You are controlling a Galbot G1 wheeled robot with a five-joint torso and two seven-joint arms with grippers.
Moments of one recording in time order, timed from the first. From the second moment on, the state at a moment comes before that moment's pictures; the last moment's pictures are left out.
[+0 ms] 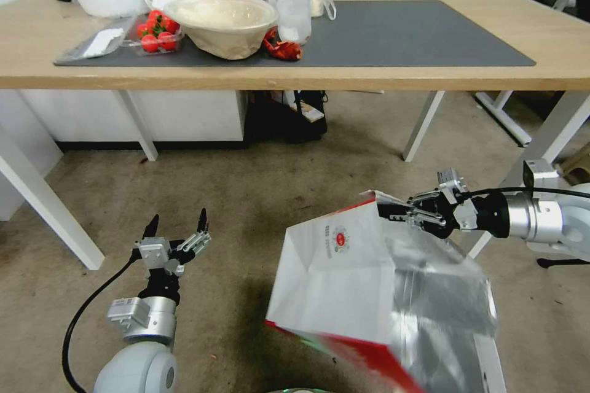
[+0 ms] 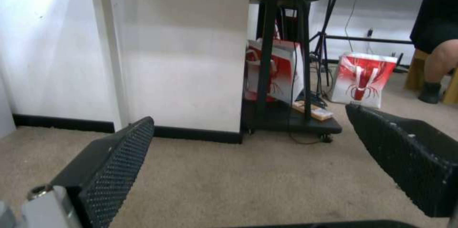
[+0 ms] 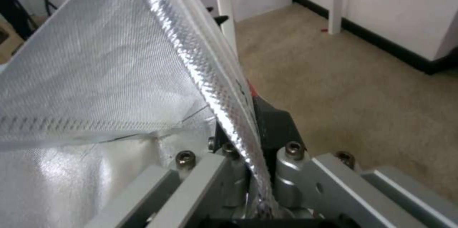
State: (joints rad) left arm 1.65 -1.52 -0.62 -2.14 -0.23 -0.05 0.00; right arm -1.17 0.29 0.48 2.02 1.11 -0.32 -0.85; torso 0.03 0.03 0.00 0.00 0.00
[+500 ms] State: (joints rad) left arm 1.65 -1.52 -0.62 -2.14 -0.23 -0.06 0.02; right arm -1.22 0.19 0.54 2.12 1.19 -0.35 -0.78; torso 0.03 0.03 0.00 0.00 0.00
